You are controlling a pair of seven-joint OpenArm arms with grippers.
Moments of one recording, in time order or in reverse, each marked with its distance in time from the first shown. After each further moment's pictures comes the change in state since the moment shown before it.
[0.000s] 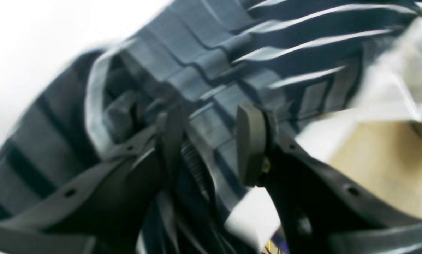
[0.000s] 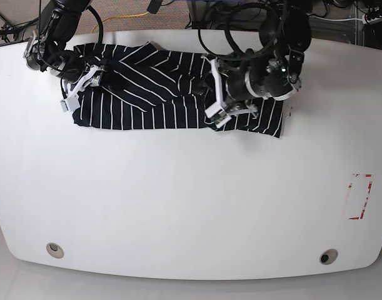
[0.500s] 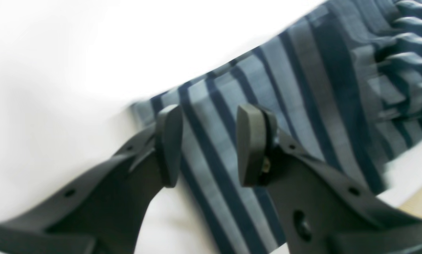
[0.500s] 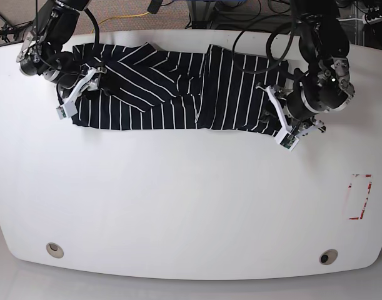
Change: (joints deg) left arm -1.9 -6.7 -20.1 3.4 0.6 0.0 3.4; right arm 0.2 0.0 0.0 10.1 -3.1 -0.6 -2.0
